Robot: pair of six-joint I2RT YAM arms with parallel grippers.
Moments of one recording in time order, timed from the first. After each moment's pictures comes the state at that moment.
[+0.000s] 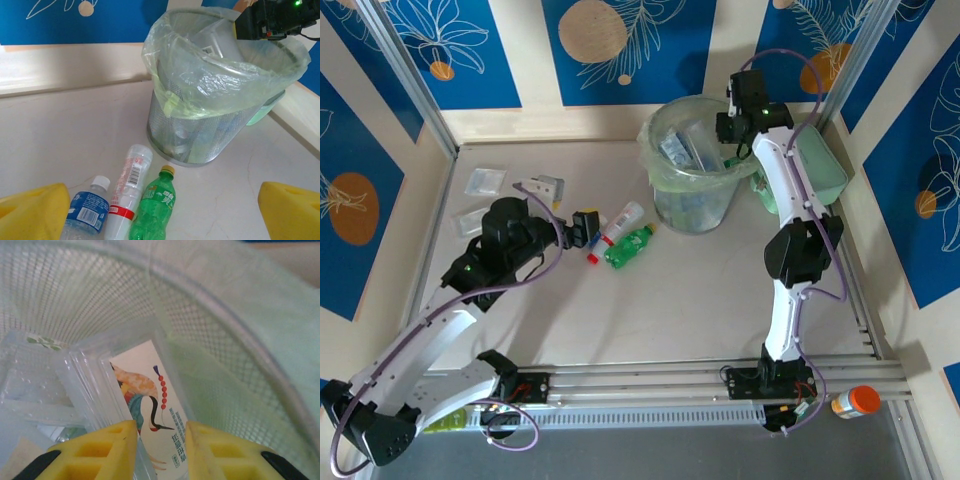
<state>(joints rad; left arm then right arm) -0.57 0.94 0.97 -0.33 0.01 -0.24 0.17 2.05 2.23 -1.00 0.15 0.13</state>
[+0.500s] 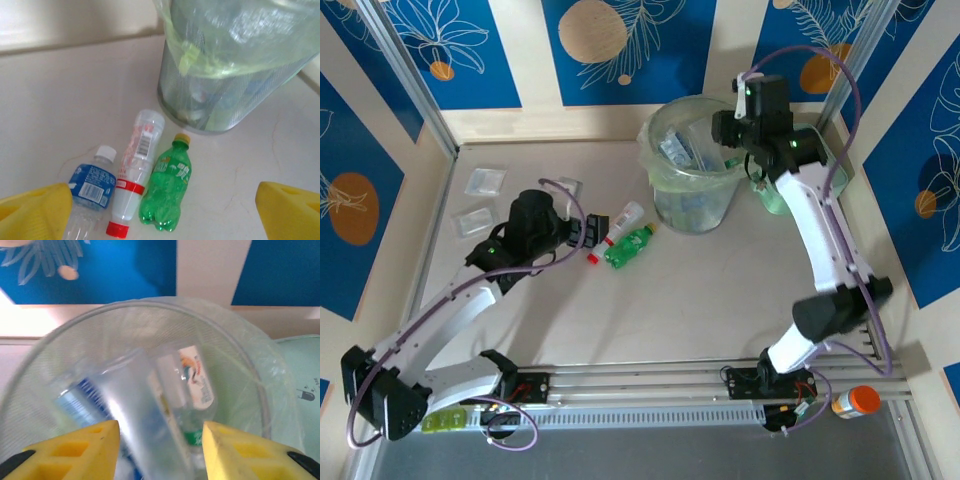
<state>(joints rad) -0.57 1.12 0.99 -0.38 0.02 -0.23 0.31 1.56 1.88 -0.85 0.14 0.15</state>
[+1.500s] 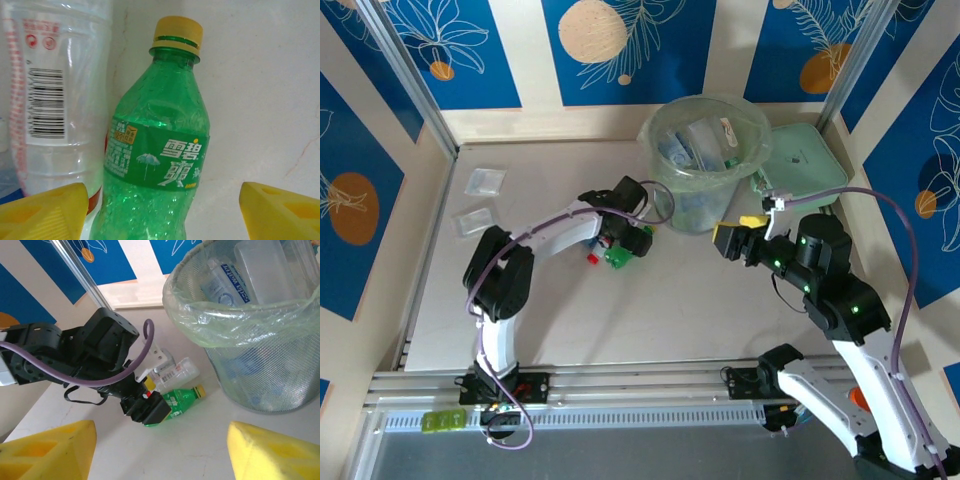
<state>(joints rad) -0.70 1.95 1.52 -0.75 0.00 -0.10 0.40 0.67 1.06 -0.71 -0.19 0.33</state>
